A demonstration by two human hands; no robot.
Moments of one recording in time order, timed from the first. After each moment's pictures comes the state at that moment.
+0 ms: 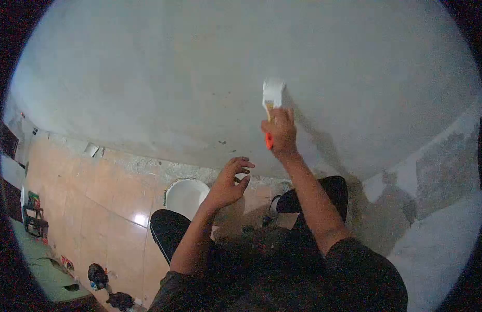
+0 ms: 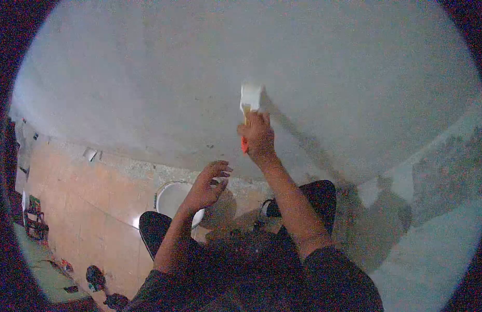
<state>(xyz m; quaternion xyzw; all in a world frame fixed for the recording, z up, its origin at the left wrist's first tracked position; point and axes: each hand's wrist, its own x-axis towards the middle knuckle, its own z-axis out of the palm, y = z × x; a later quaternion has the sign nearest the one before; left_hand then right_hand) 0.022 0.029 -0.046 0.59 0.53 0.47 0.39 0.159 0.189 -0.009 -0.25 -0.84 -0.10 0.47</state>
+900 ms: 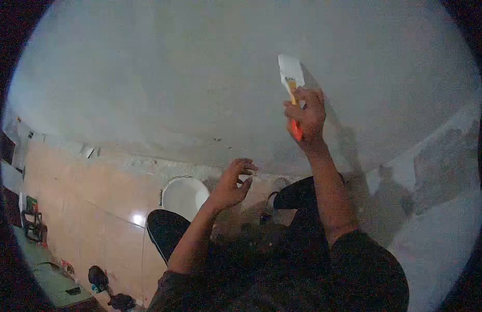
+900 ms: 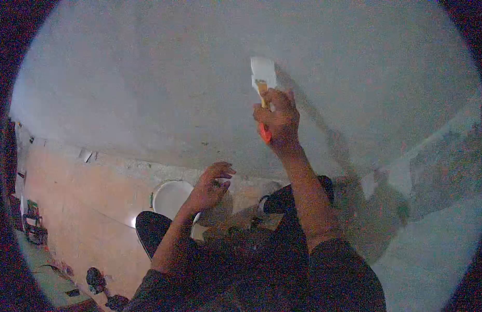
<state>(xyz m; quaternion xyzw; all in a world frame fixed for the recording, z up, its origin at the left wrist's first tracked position) 0.035 0.034 -0.050 0.62 0.50 0.47 0.38 0.198 0.201 0.065 -0.18 -0.83 -0.13 0.51</state>
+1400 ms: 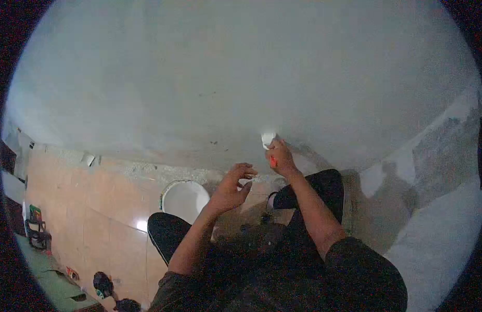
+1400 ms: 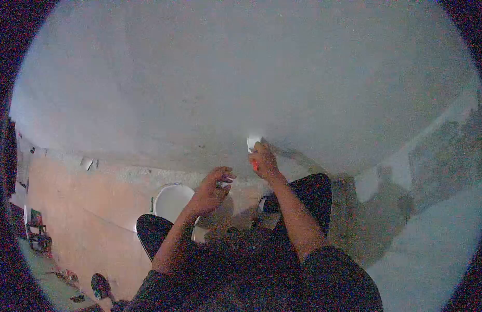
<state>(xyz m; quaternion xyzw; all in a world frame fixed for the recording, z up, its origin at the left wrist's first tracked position) 0.052 0.029 -0.056 0.64 0.50 0.45 0.38 0.237 0.198 -0.139 -0.38 -0.87 0.11 0.28</state>
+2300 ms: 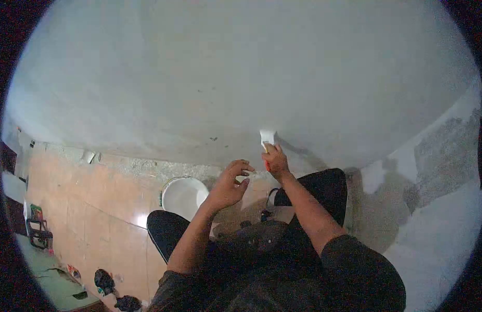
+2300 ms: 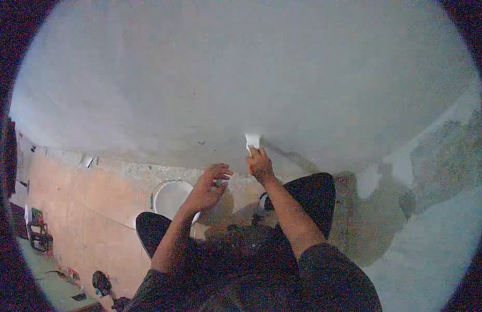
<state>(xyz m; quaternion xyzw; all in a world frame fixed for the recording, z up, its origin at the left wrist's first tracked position) 0.049 0.028 -0.057 0.63 0.51 0.45 0.38 0.230 0.187 -0.184 -0.37 -0.88 0.03 0.31</state>
